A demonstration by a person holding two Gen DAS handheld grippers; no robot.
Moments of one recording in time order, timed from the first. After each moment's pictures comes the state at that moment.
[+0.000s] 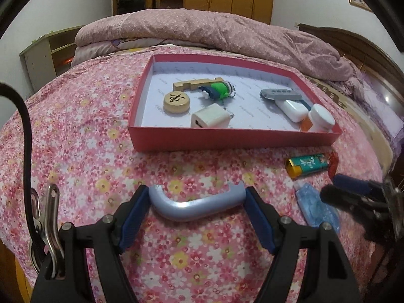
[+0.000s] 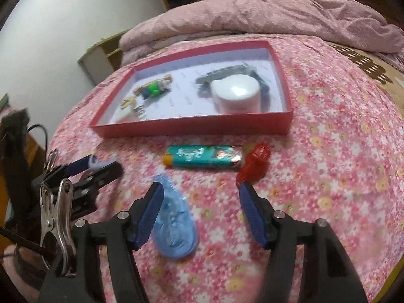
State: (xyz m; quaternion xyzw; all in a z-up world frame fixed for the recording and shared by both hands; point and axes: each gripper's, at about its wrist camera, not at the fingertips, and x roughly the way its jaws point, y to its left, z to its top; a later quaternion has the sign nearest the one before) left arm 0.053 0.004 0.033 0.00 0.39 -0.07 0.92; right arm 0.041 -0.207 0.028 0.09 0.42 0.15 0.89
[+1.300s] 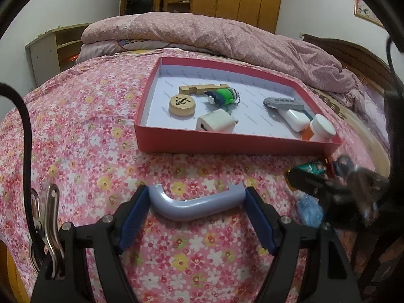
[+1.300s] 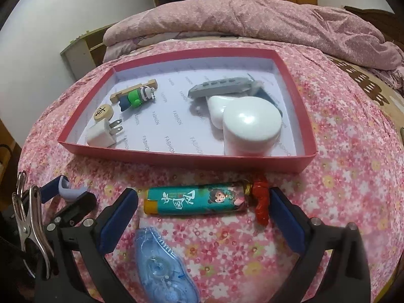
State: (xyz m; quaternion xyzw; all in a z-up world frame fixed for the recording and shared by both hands) left arm 0.051 0.009 0.034 -0.03 0.38 -0.06 0.92; right arm 0.087 -0.179 0.026 0.04 0.41 0.10 0.90
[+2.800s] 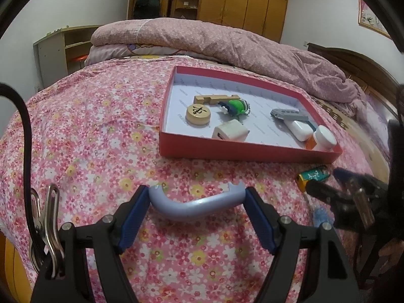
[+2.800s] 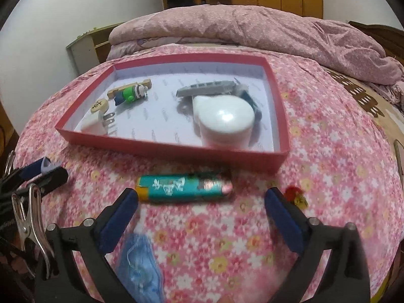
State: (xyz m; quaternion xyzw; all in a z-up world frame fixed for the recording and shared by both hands) left arm 0.042 0.026 0.041 -0.05 0.36 -0.05 0.93; right arm 0.075 -0.191 0.025 0.00 0.39 0.11 0.91
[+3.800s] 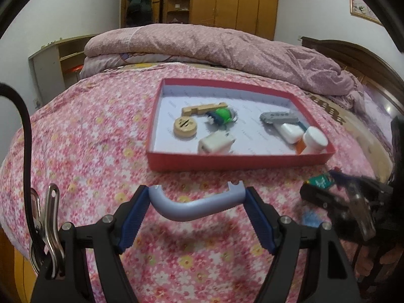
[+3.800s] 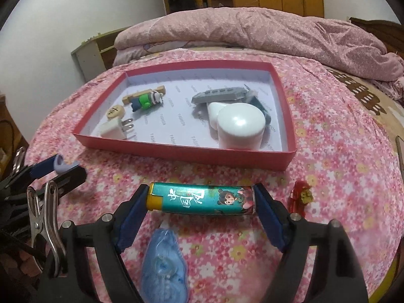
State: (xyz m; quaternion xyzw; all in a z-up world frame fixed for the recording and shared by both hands) left arm 0.044 0.009 0.061 -0.01 0.36 -0.06 0.93; right arm 0.057 -0.189 0.040 0.03 0.39 0.12 0.91
